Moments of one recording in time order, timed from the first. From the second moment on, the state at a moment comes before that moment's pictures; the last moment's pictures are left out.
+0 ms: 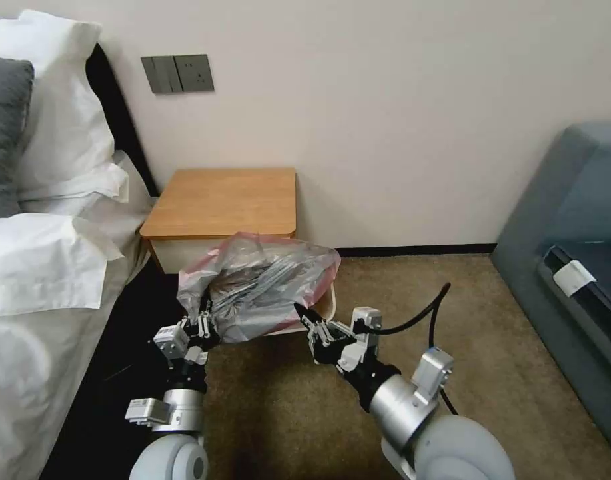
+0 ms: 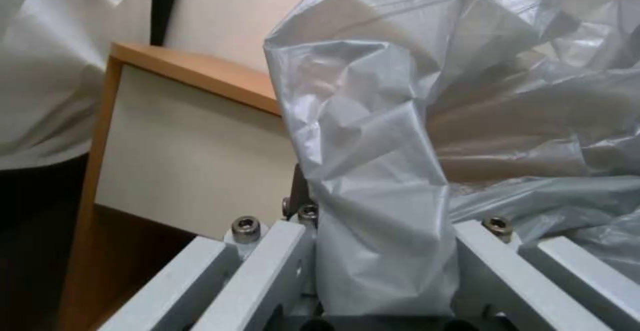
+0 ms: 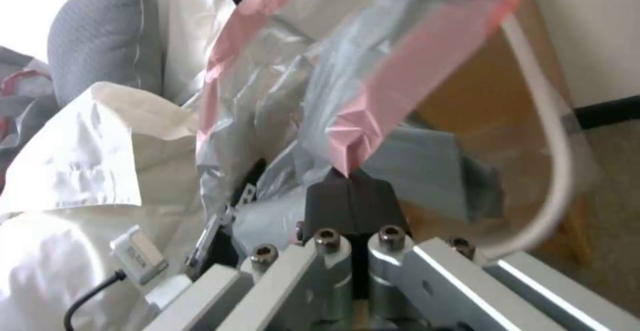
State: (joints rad) left arm 1.62 -1.57 -0.58 -2.06 -0.39 -0.23 0.09; right arm -1.44 1.09 0.02 2.43 0.82 -0.31 0.29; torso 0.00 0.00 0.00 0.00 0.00
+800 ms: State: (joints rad) left arm 1.63 -1.56 -0.57 -2.13 -0.48 -0.15 0.02; right arm -1.61 1.07 0.06 2.41 0.65 -0.26 0.22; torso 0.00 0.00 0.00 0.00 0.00
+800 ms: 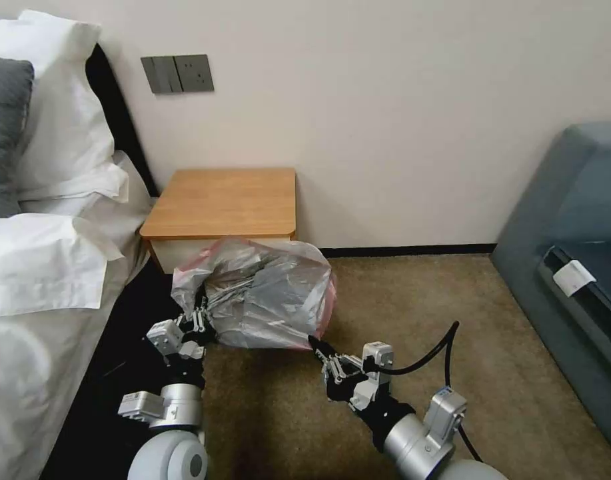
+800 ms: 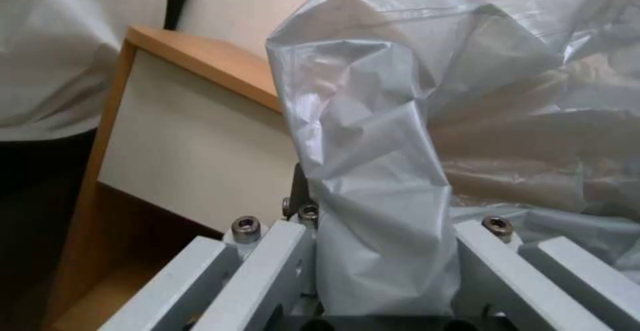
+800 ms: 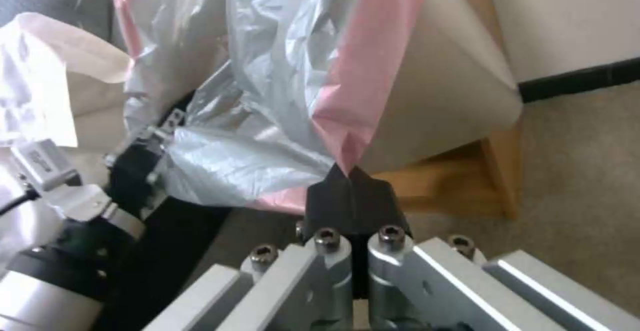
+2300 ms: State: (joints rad) left arm 1.65 -1.55 -0.57 -2.12 -0.48 -0.14 0.02; right arm -1.32 0.90 0.16 2.21 0.35 -0.07 0.00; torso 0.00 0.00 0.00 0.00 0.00
